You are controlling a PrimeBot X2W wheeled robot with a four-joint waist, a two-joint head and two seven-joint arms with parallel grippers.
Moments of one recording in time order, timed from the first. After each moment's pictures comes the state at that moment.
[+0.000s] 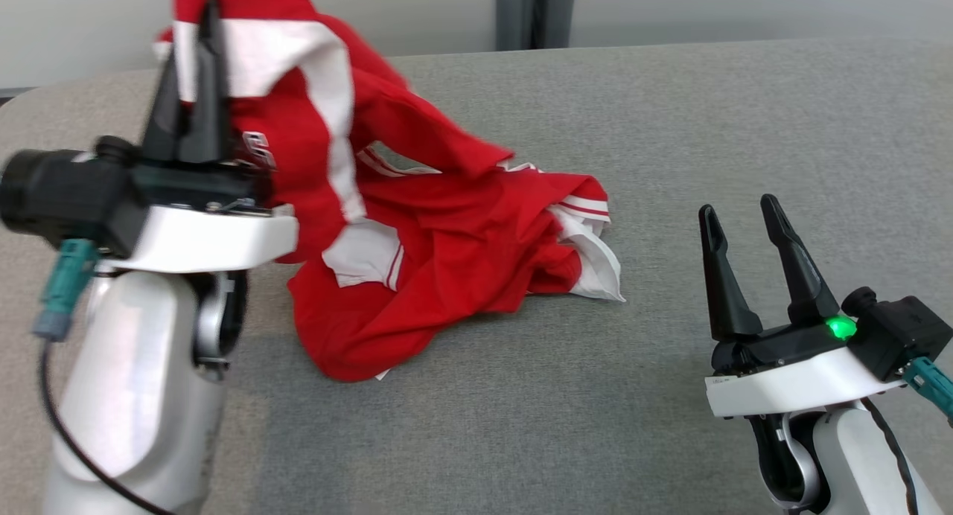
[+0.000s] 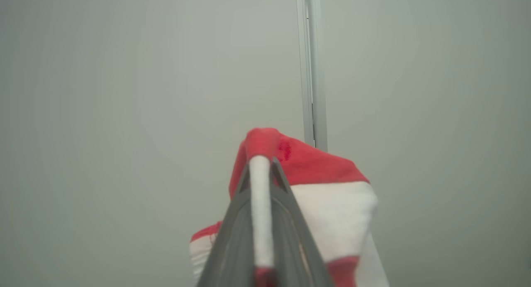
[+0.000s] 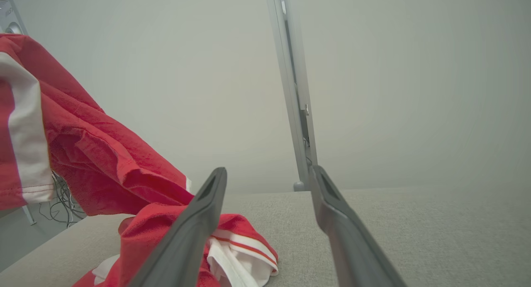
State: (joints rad) left arm -0.54 0.13 -0.16 0.06 -0.21 0.05 -0.26; right arm -0.24 -0.09 0.20 0.05 0.35 0.13 -0.26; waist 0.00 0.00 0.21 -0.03
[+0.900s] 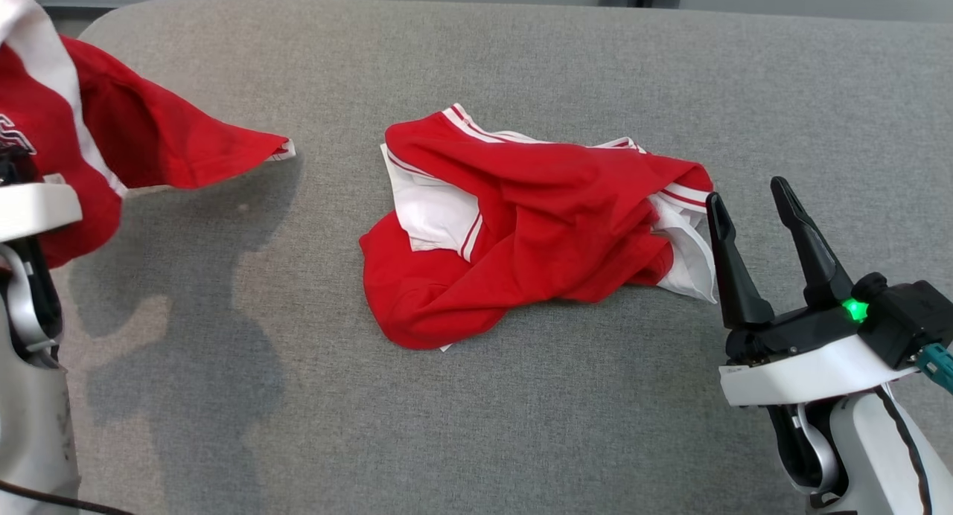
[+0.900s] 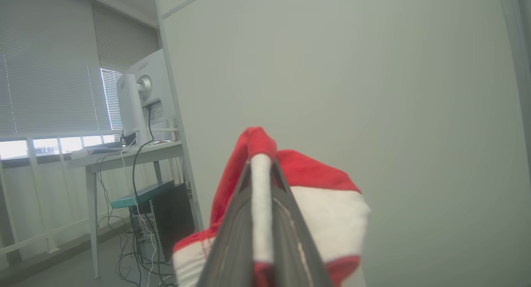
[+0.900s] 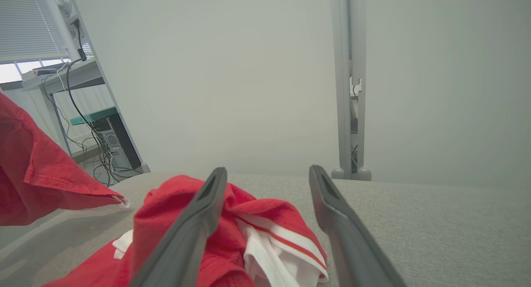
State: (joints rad) left arm -0.53 0.24 0.16 0.08 -0.09 0.14 -0.26; right arm -0.27 -0.16 0.23 0.04 0.33 0.13 -0.26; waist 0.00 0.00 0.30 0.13
